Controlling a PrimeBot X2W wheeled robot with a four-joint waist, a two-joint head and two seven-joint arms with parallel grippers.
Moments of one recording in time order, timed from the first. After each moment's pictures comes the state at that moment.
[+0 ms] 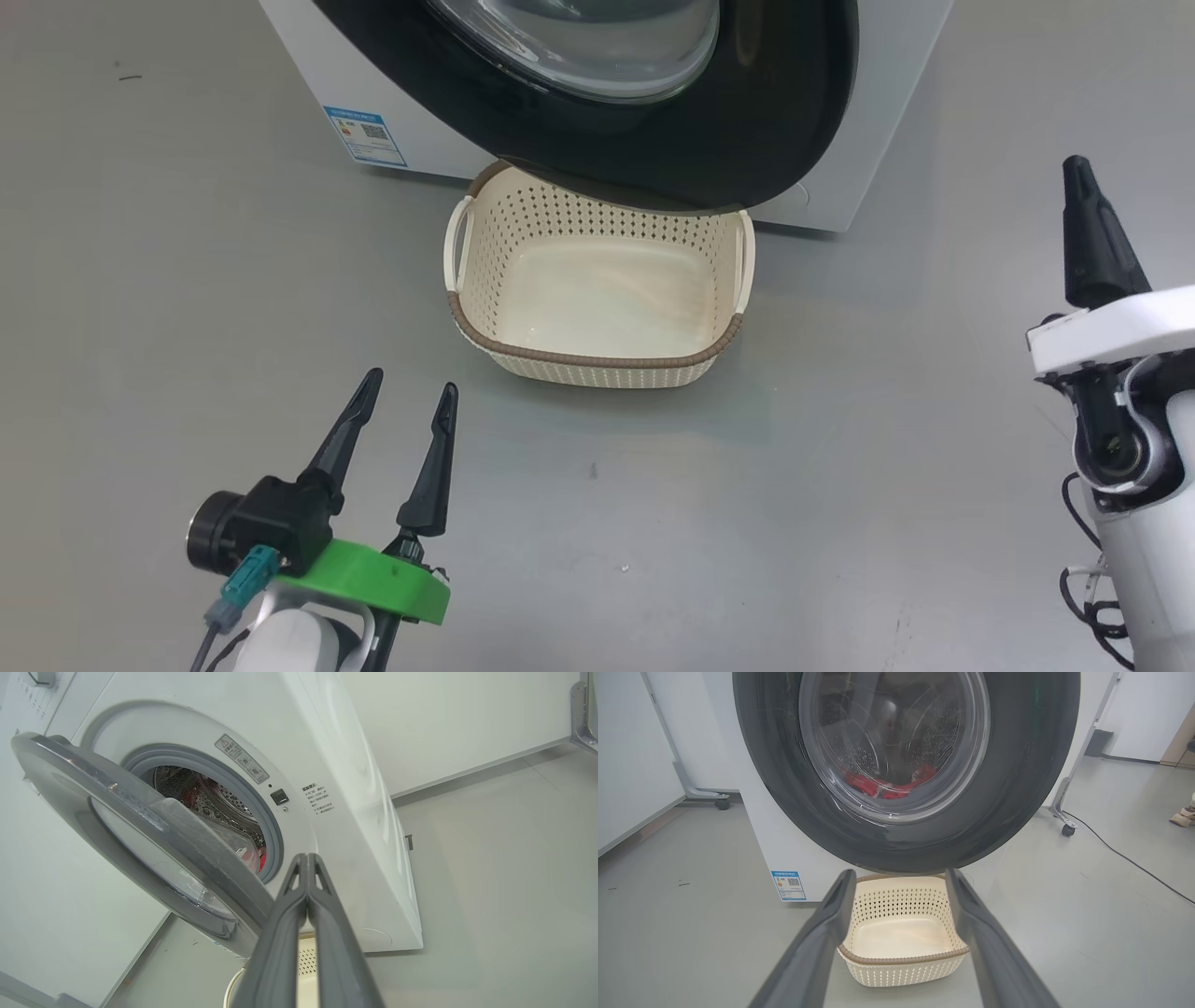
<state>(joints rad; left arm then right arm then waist) -0.13 0.03 -0.26 0.15 -0.32 -0.10 -0.25 -0.35 -0.27 0.15 0.16 0.85 0.09 -0.10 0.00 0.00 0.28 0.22</state>
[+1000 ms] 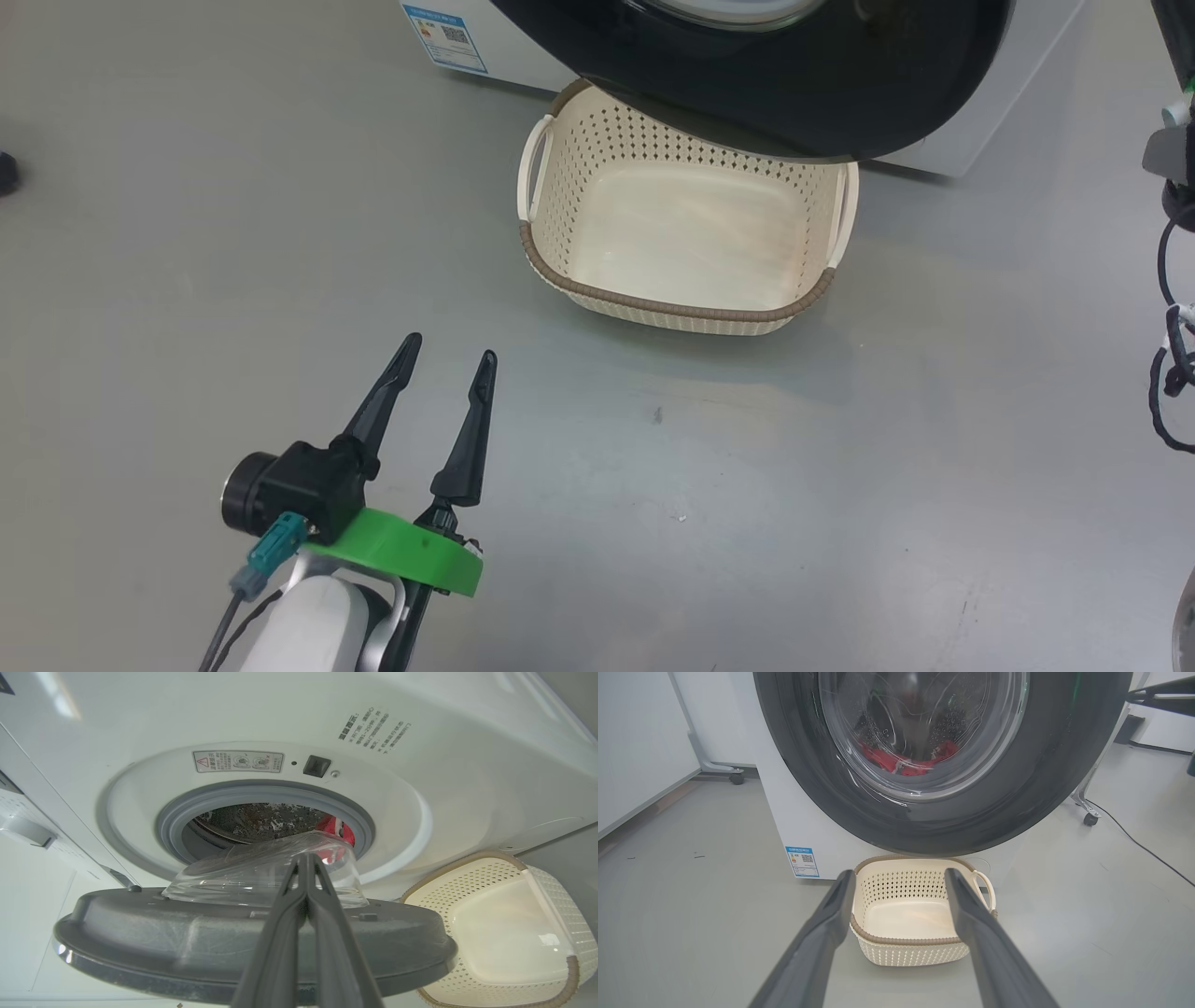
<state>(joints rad) -0.20 0.03 -0.34 0.15 -0.38 -0.09 -0.25 -0.78 -0.26 -0.05 0.32 1.38 -0.10 0.40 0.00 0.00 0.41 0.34</state>
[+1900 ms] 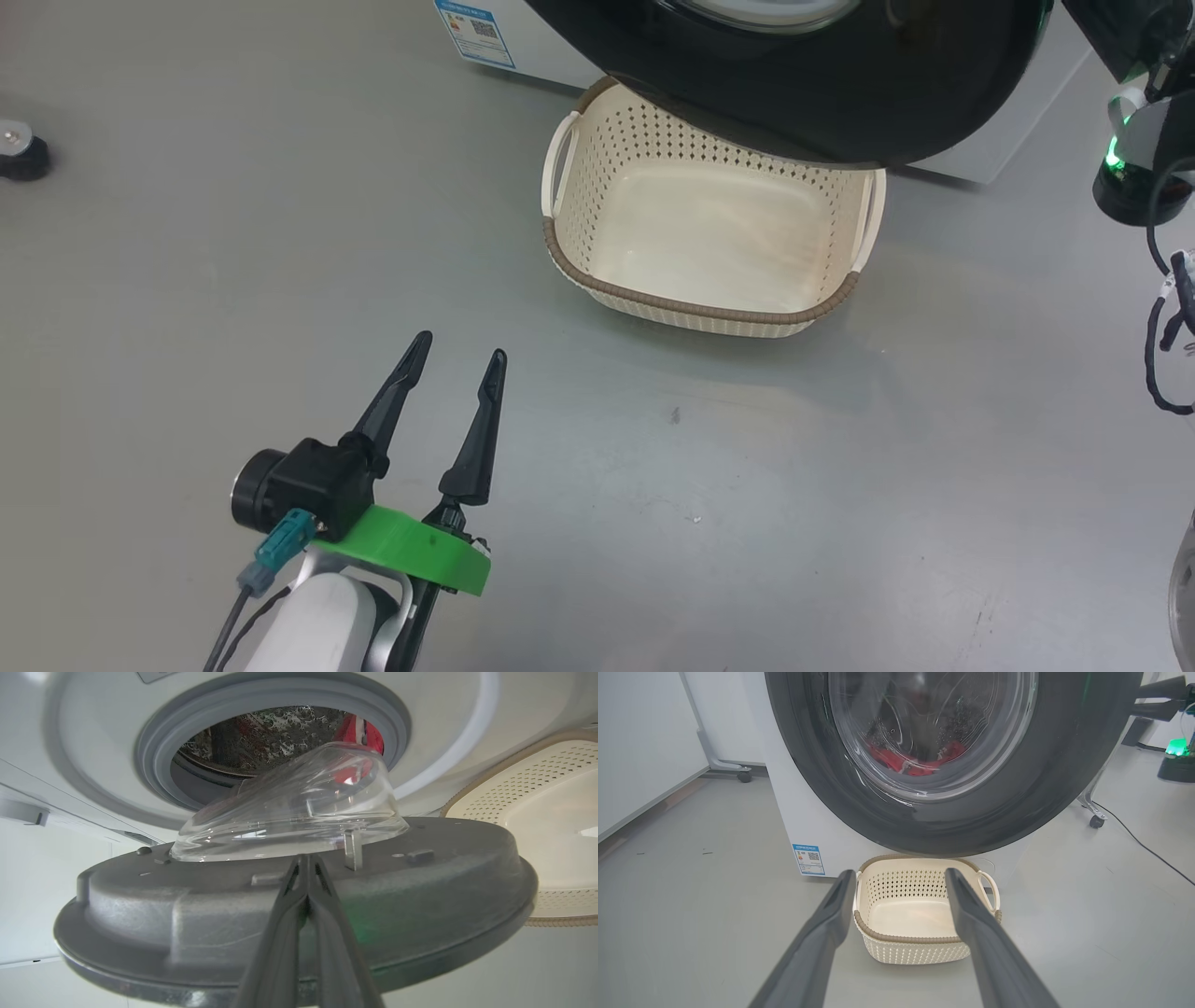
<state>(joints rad) -0.21 0.03 -0.37 0.15 -0.40 -0.07 -0.25 -0.91 -0.23 -0.06 0.49 1.53 -0.13 0.64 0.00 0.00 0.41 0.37</state>
